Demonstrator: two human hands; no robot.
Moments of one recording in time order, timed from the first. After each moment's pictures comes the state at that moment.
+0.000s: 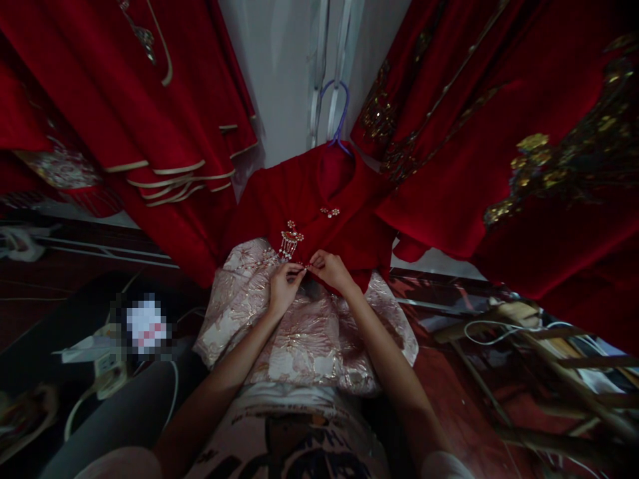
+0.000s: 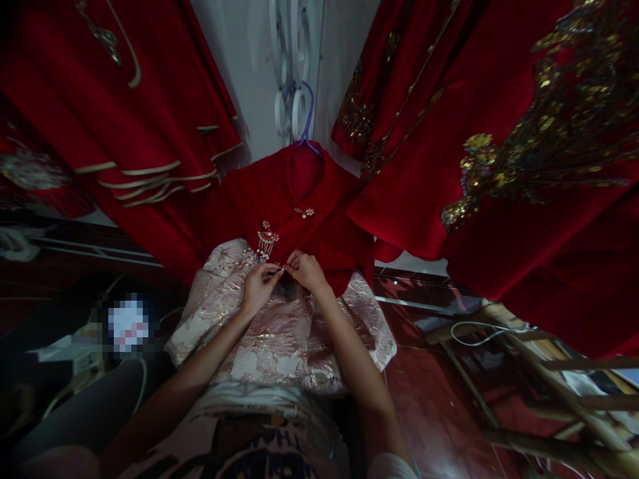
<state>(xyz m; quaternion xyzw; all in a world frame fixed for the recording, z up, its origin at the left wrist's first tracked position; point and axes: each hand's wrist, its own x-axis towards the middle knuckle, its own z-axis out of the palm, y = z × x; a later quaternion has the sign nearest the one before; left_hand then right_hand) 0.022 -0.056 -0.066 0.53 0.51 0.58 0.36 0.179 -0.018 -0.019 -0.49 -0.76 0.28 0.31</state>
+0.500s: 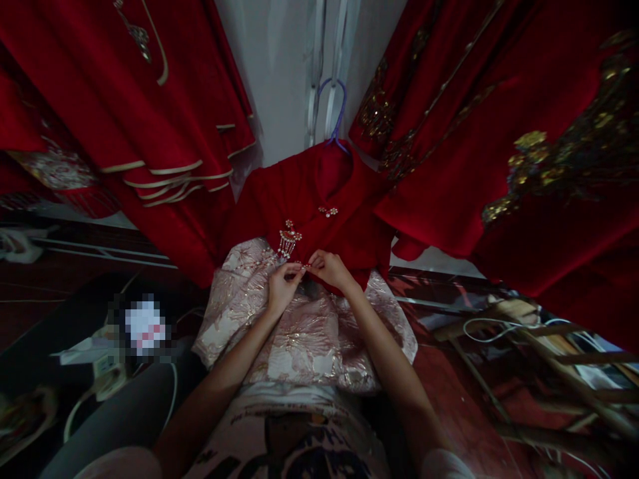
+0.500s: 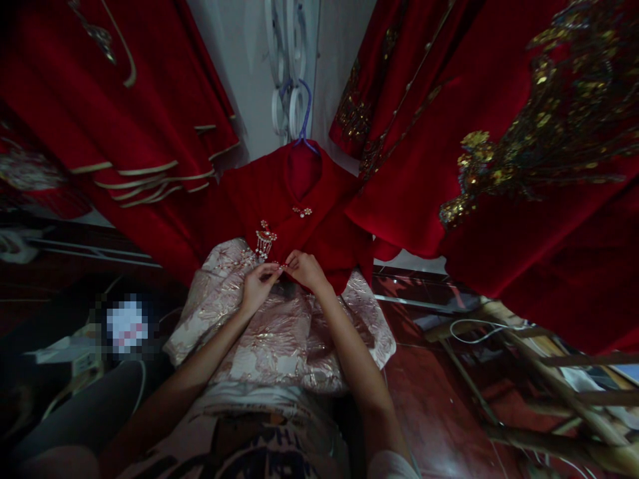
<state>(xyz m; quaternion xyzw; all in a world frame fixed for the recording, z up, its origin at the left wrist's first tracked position) 0.023 -0.054 -0.072 0.50 0.50 0.58 0.40 0.183 -0.014 -0.023 -0.46 -0.76 0.33 0.31</state>
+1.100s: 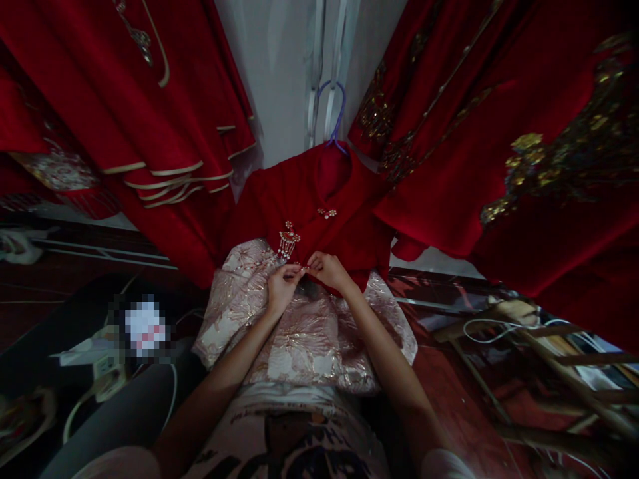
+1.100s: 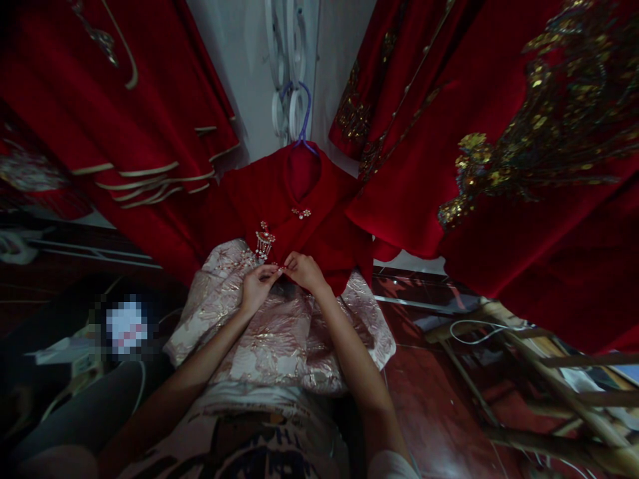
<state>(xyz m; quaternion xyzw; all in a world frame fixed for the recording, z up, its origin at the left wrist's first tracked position) 0.021 -0.052 -0.075 0.53 0.54 0.56 0.34 0.180 -0.016 -0.024 -0.47 -0.77 0.31 0.30</state>
